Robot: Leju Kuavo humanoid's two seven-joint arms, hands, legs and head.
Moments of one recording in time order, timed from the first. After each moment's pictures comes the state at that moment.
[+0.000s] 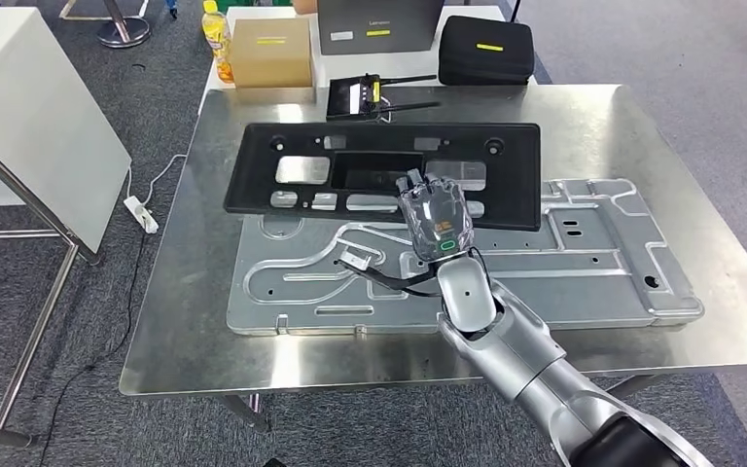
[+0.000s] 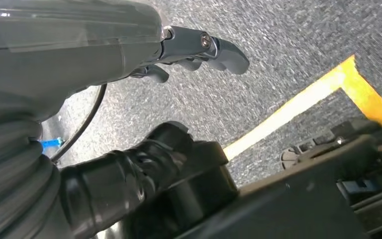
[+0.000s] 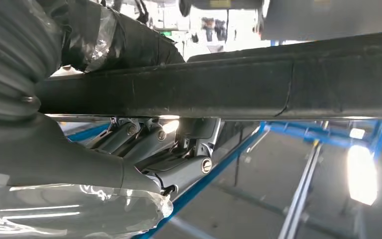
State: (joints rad) left arm -0.16 -0.30 0.78 -0.20 -1.39 0.03 0.03; right arm -0.71 -0.04 0.75 -1.00 1.57 -0.52 0.26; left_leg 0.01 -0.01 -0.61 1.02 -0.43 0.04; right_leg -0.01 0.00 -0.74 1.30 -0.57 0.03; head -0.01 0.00
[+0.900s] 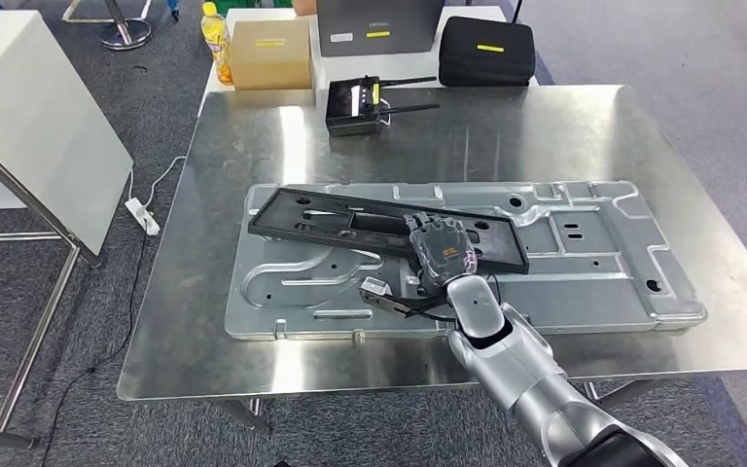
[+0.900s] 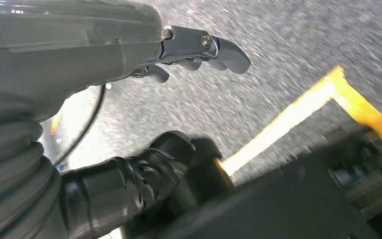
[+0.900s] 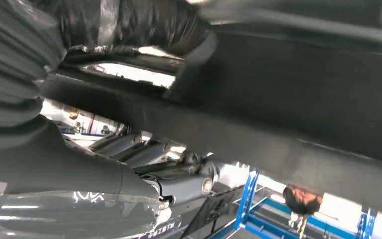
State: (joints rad) left arm -0.15 -0.30 0.71 -0.20 -1.41 0.06 0.02; right arm -0.65 0.01 0.57 -0.82 1.45 -0.37 0.02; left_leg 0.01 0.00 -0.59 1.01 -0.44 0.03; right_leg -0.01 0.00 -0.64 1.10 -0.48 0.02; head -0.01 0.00
